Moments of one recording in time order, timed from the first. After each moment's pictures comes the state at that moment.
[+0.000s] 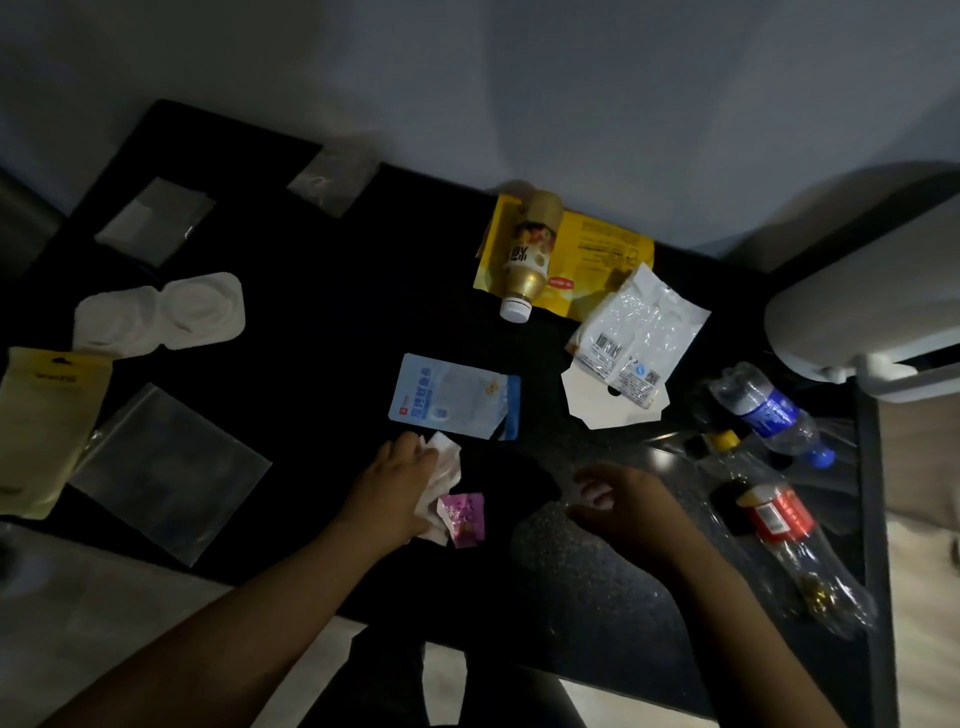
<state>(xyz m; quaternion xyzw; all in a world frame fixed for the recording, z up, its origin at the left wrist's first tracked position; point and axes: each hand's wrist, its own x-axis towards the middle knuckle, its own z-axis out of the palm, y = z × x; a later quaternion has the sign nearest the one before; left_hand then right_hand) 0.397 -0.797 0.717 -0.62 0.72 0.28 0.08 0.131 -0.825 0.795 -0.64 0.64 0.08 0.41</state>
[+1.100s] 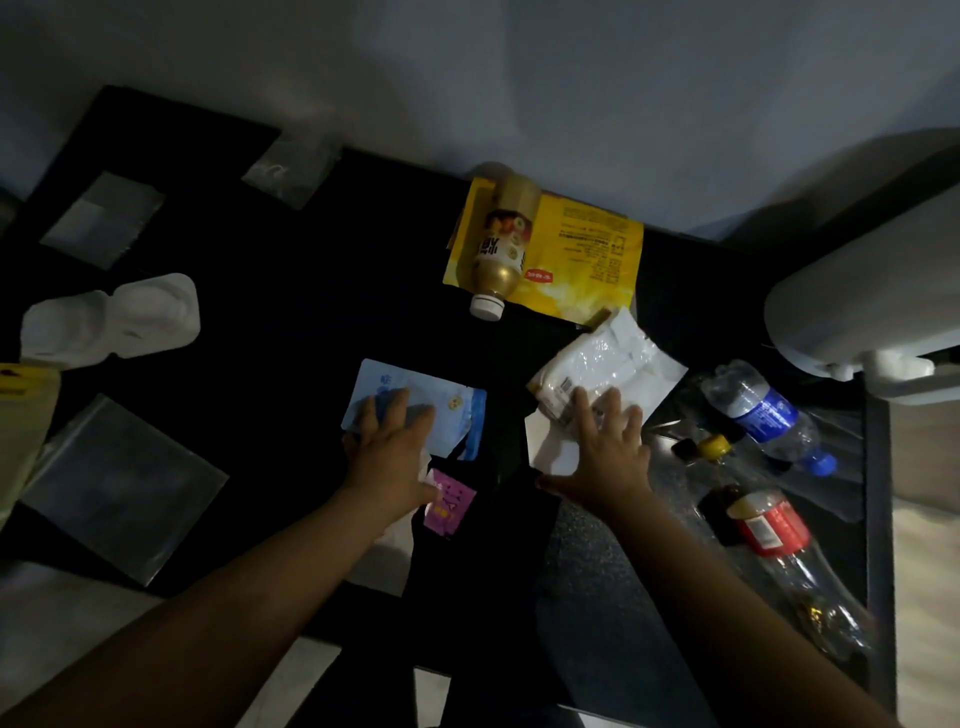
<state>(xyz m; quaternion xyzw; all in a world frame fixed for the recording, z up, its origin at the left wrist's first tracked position) 0.355 -0.850 0.729 -0.69 0.65 0.28 0.17 0.106 -0.880 0.698 -0.67 0.68 0.15 0.26</state>
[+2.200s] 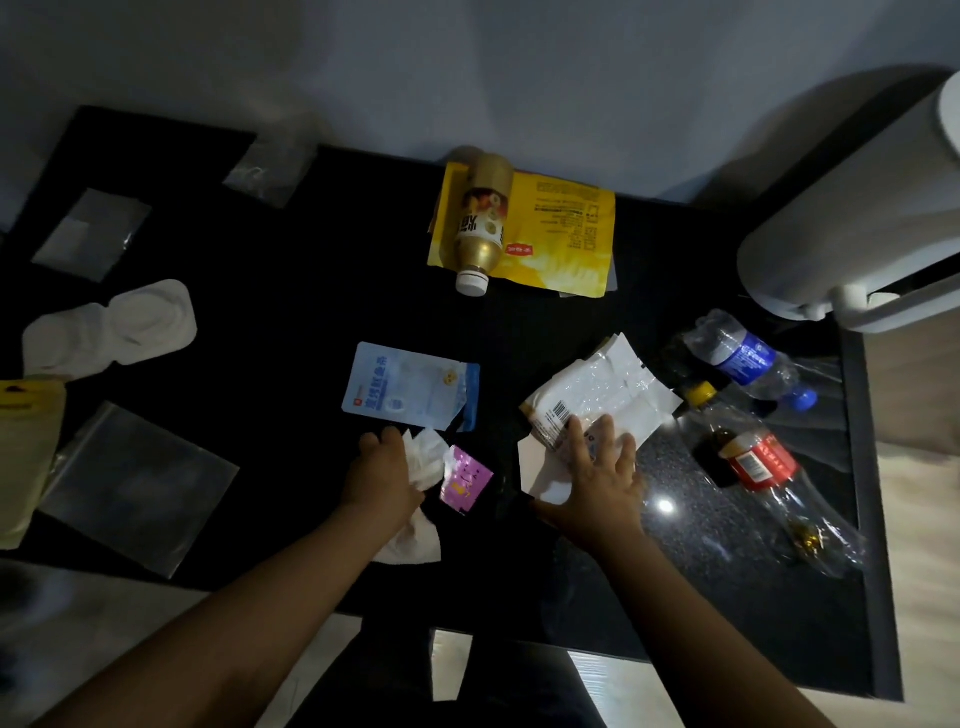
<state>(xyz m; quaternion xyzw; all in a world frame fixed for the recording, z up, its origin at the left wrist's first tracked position) 0.354 -0.810 0.729 -0.75 0.56 0.34 0.11 0.114 -0.793 0.694 -0.63 0.72 0.13 0.28</state>
